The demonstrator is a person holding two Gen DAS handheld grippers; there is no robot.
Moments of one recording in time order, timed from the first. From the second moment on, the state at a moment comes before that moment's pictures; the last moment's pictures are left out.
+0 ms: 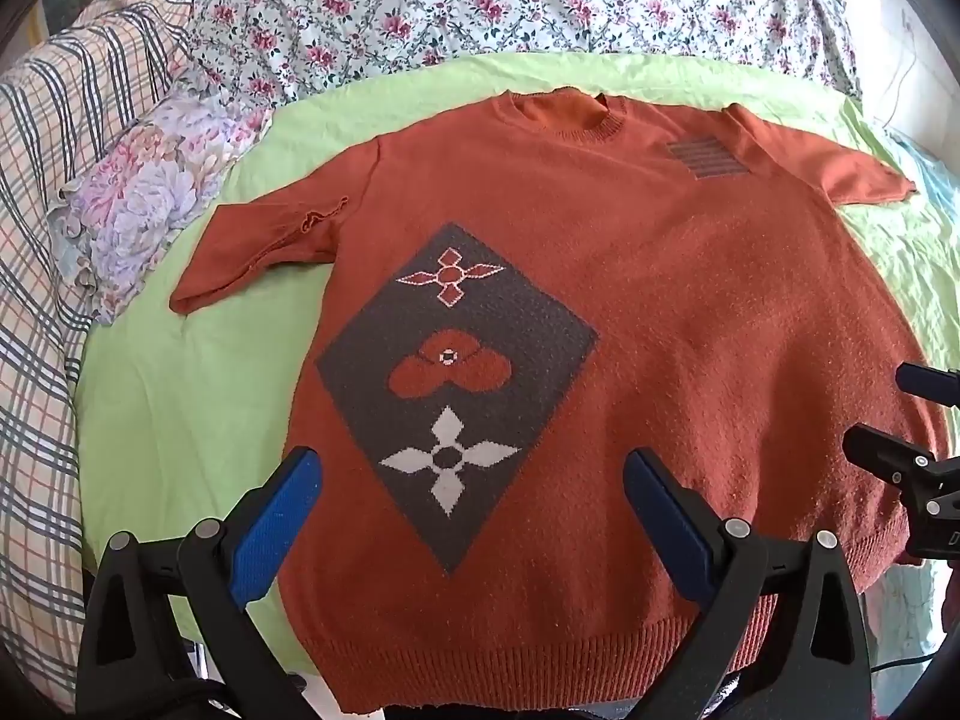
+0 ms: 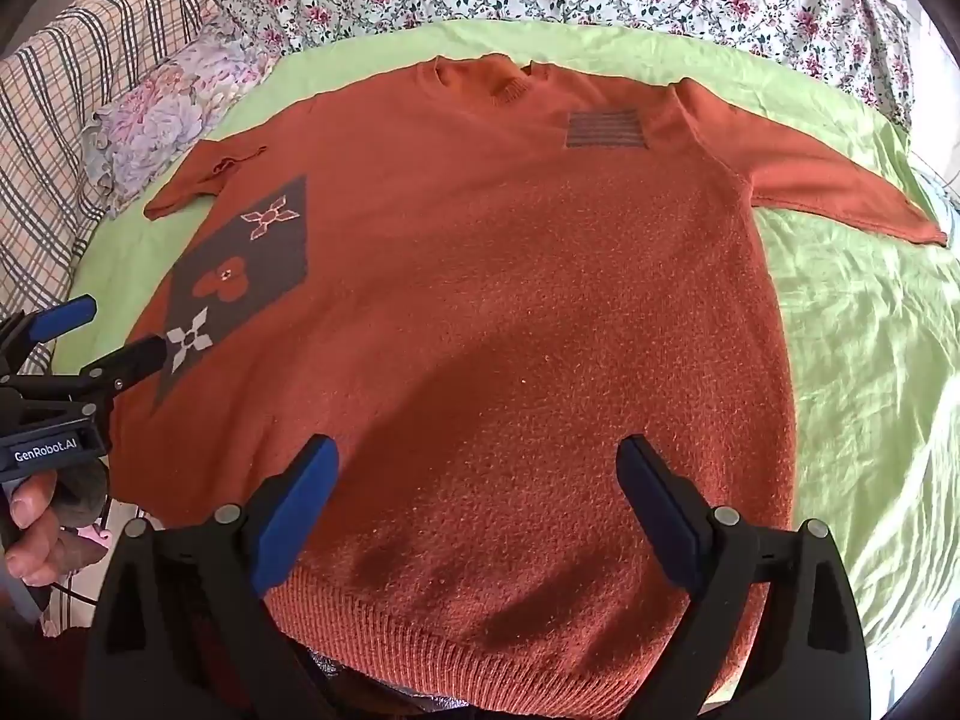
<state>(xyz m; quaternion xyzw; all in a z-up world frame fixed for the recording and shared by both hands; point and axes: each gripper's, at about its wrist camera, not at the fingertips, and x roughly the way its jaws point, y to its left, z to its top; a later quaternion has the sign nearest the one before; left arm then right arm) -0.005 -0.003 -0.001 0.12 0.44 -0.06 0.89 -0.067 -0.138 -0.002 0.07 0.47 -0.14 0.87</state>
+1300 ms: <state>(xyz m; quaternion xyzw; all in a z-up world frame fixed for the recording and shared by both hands) 0.004 -0.003 -0.004 0.10 0.46 -0.07 0.88 -0.068 -0.141 0.002 0.07 0.45 -0.14 0.88</state>
